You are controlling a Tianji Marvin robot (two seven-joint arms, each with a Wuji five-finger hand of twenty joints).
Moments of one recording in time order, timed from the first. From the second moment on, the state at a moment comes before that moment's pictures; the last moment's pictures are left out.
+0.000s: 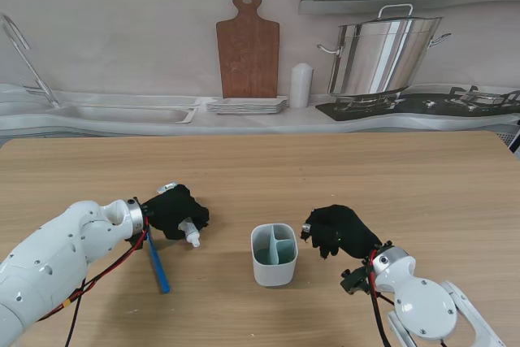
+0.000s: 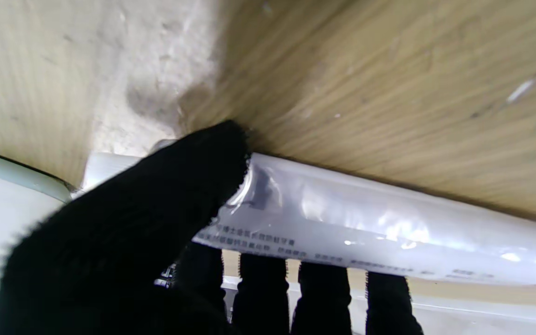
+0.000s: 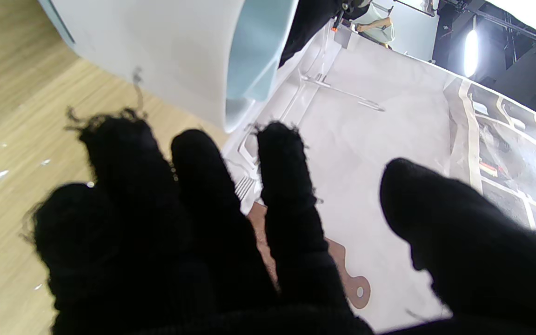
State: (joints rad) left arm 1.08 -1.00 -0.91 -1.05 0.84 -0.64 -0.10; right arm -1.81 -1.11 1.36 -1.86 -0.12 -0.06 0.11; left_hand 0.78 -0.88 1.00 -0.04 0.47 -0.23 1.16 1.11 0.74 -0.02 0.71 1.00 0.53 0.09 0.71 1.12 -0.06 0.20 0.90 0.55; right_hand 0.23 -0.63 1.26 0.01 1.08 0.13 0.91 0.16 1.23 0.35 0.81 0.41 1.26 0.41 0.94 0.57 0.85 0.59 1.54 0.50
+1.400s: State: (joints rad) left arm 1.39 -1.03 -1.29 -1.48 0.81 -0.44 -0.18; right arm -1.81 -1.12 1.36 -1.85 -0.11 -0.11 0.07; left_hand 0.80 -1.01 1.08 -0.09 0.60 -0.12 1.32 1.34 0.83 0.11 0.99 1.03 0.81 0.20 0.90 1.48 0.23 0.22 1.32 0.93; right_hand 0.23 -0.63 1.26 0.01 1.08 0.12 0.91 0.16 1.23 0.35 0.81 0.41 1.26 0.41 0.94 0.57 0.85 0.59 1.54 0.50
